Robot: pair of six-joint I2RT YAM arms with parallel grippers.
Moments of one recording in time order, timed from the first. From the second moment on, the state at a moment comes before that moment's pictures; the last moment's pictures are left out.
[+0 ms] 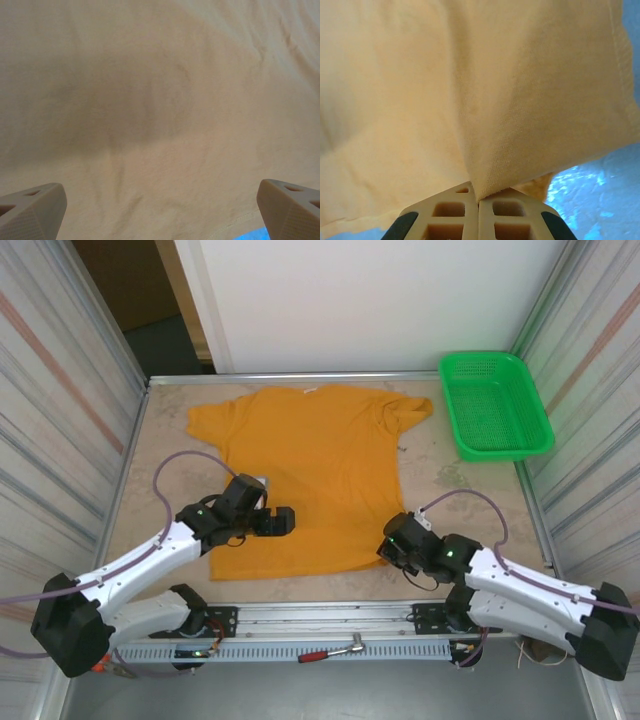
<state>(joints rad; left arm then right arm) -0.71 1.06 0.69 -0.58 -0.02 -0.59 0.95 0.80 0.48 -0.64 0.17 1.40</state>
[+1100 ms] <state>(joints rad) -1.38 1.62 0.83 -0.05 -0.66 -0.19 0.88 0.70 0.57 -0.68 0.18 1.35</state>
